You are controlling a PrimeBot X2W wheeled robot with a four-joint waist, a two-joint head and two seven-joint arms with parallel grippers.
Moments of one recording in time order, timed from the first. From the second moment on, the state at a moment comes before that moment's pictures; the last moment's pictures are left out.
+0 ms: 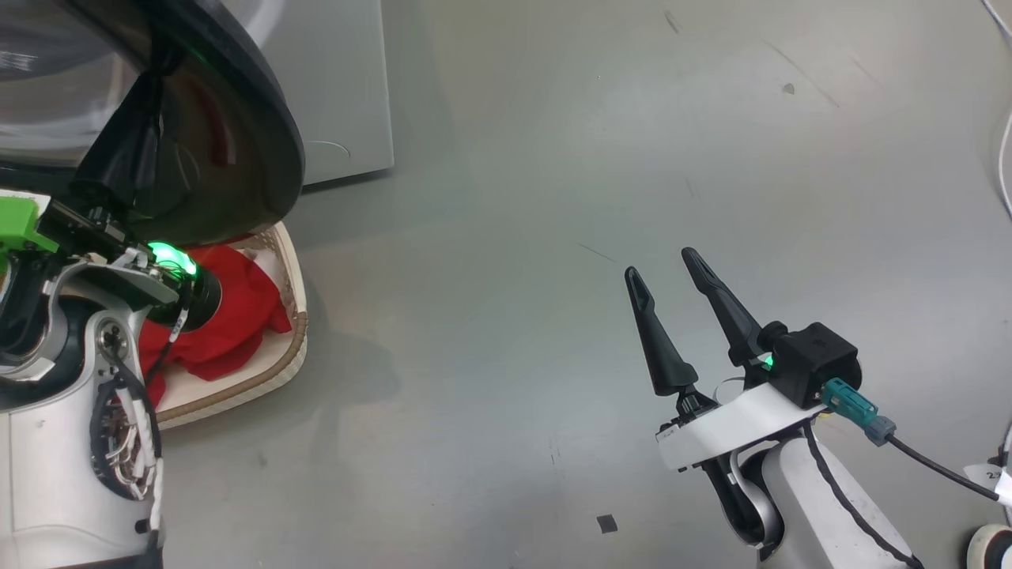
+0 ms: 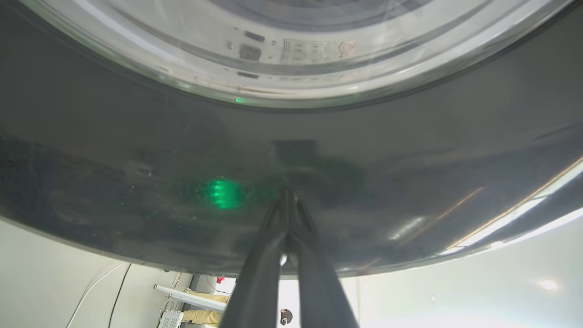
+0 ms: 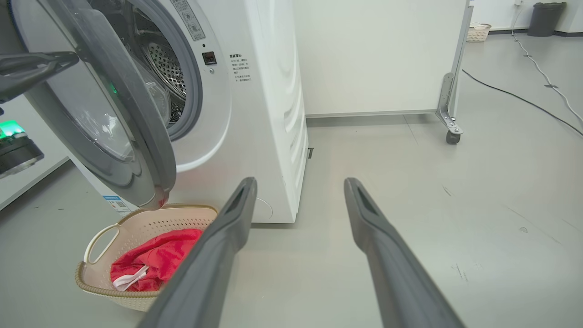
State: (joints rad) left arm -0.57 0.03 0.13 0.16 -1.94 0.13 0.33; right arm -0.22 -0.05 0.38 0.15 0.37 0.10 -0.25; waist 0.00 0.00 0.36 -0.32
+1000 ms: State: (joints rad) left arm -0.49 0.20 -0.21 0.27 -1.43 -0.05 0.31; right arm -0.22 -0.05 0.29 0.14 0.32 0.08 -0.25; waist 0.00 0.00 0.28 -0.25
